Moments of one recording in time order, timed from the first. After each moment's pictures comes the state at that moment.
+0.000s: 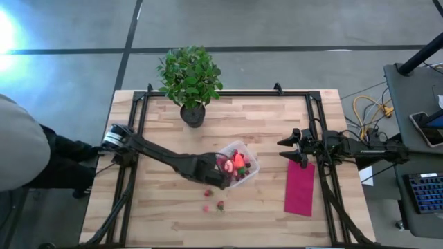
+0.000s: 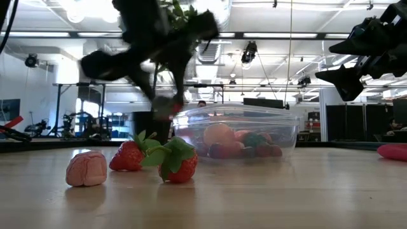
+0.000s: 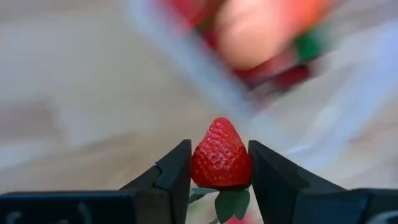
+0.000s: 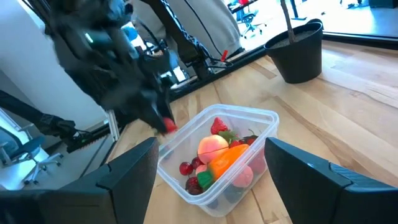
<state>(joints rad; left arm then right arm) -0.30 1.85 1.42 -0.78 -0.20 -1.64 -0.04 0.09 0.02 0.00 -0.05 0.46</state>
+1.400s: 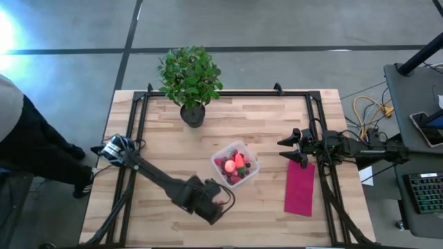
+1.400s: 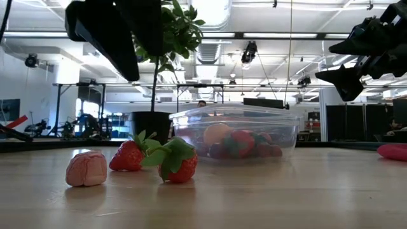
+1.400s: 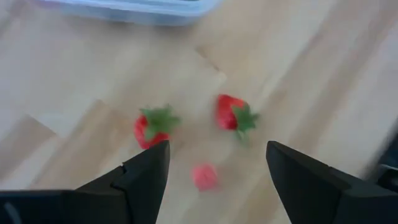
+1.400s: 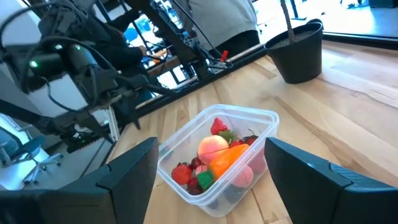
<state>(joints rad) -0.53 1.92 1.60 -0.92 -0.26 -1.16 -0.04 0.09 0.03 0.00 -0.05 0.46</state>
